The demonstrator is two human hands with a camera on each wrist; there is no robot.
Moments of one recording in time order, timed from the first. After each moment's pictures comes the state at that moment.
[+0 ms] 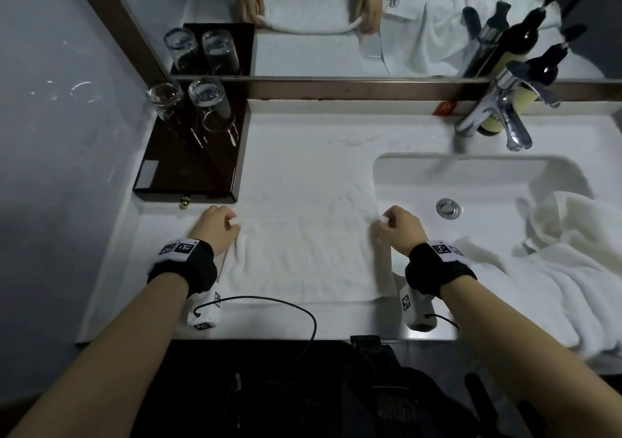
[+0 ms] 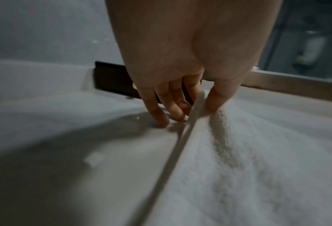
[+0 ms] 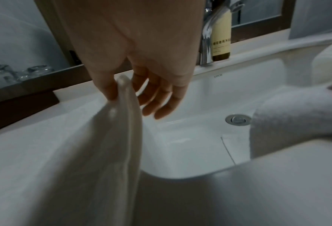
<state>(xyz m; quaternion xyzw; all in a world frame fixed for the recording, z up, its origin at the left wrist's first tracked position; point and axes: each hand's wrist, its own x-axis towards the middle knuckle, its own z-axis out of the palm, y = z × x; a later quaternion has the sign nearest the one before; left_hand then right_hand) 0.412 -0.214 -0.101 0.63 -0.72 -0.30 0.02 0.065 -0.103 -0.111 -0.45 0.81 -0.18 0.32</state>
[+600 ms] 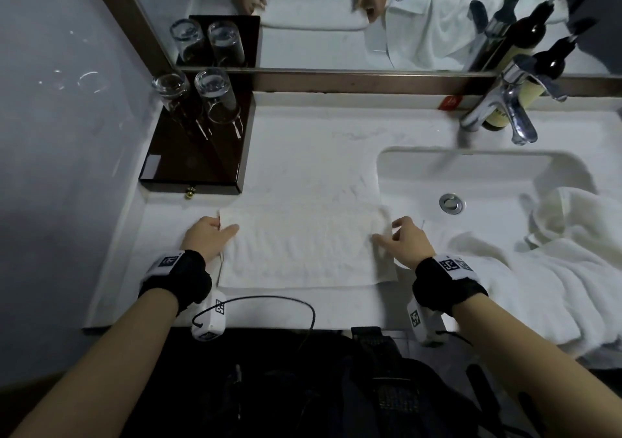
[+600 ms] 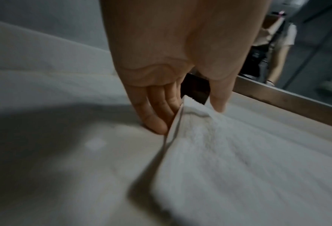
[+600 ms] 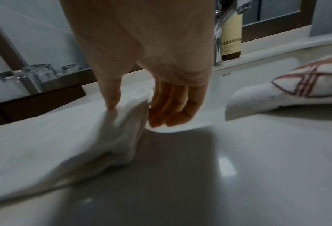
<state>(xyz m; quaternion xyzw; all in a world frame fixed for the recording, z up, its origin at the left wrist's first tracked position) 0.434 -0.185 -0.104 0.72 -0.53 -0.43 0.11 0.076 -0.066 -0.115 -0.40 0.83 -0.15 0.37</state>
